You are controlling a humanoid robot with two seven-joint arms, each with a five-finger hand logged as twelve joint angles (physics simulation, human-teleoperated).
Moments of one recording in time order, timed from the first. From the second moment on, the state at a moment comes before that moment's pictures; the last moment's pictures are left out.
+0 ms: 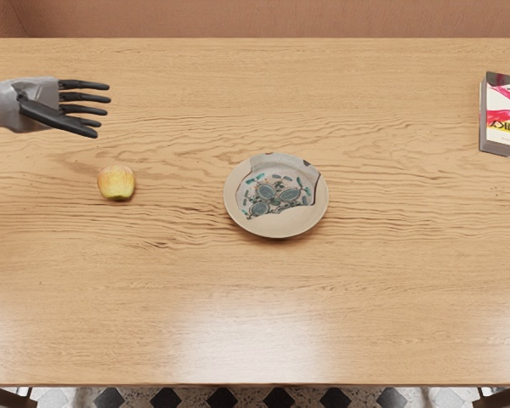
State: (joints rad) left arm -1.22 0.70 -0.05 -0.70 -0.06 -0.61 0.17; right arm -0.04 0.00 0.14 0.29 0.05 -0.26 0.12
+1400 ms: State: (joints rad) left arm -1.60 0.83 0.40 -1.42 0.82 0.12 0.46; right arm -0.04 0.00 0.14 0.29 0.05 -0.26 0.12
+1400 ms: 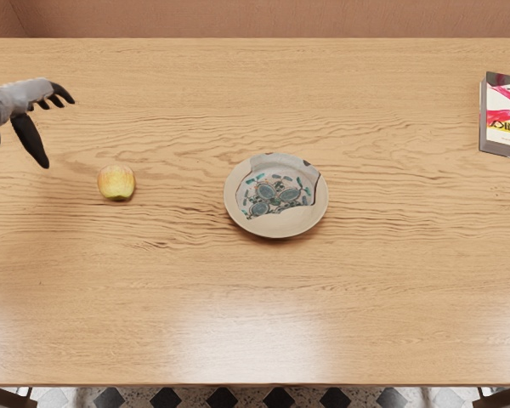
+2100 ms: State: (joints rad) left arm -1.83 0.59 0.80 -1.52 0.58 0.25 0.44; right arm -0.04 0.00 0.14 0.29 0.05 -0.26 0.12
